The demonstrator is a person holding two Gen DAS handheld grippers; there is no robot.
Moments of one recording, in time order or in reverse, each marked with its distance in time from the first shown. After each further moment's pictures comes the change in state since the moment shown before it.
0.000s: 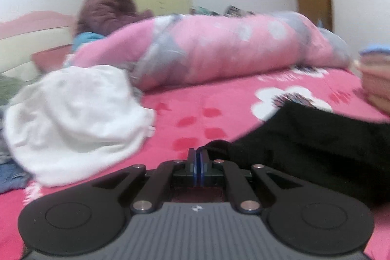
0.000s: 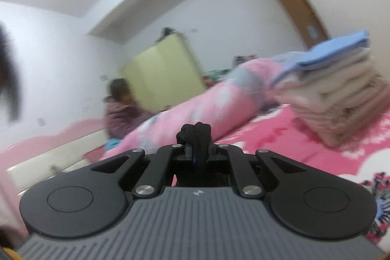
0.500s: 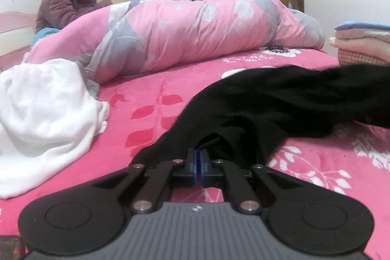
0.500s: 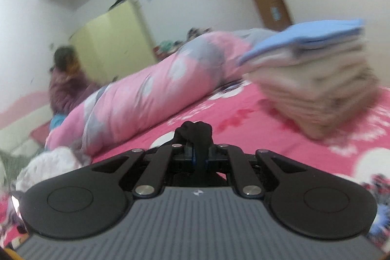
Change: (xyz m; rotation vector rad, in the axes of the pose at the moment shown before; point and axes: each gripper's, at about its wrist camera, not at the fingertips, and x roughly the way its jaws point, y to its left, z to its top) left arm 0.049 -0.039 -0.014 0.095 0.057 -0.169; right arm 0.071 0.010 0.005 -0.006 0.076 -0.396
